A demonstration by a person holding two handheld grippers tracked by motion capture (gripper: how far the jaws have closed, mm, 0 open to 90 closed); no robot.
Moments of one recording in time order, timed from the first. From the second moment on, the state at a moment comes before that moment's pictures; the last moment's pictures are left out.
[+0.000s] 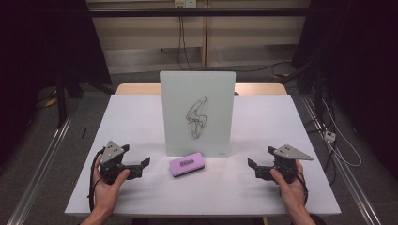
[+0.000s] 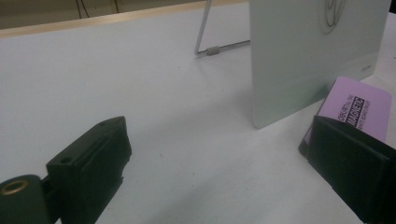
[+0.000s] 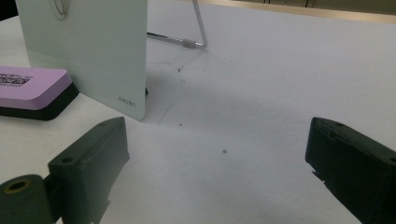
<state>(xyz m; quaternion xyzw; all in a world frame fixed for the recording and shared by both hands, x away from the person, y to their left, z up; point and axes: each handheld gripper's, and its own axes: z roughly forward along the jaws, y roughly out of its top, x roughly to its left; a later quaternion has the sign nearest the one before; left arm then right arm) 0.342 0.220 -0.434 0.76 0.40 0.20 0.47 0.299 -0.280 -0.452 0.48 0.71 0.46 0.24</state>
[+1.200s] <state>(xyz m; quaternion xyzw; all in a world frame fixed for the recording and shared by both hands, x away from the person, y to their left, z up) 0.351 0.181 -0.425 0.82 0.33 0.12 0.45 0.303 -0.278 -0.453 0.48 0.71 0.45 0.23</state>
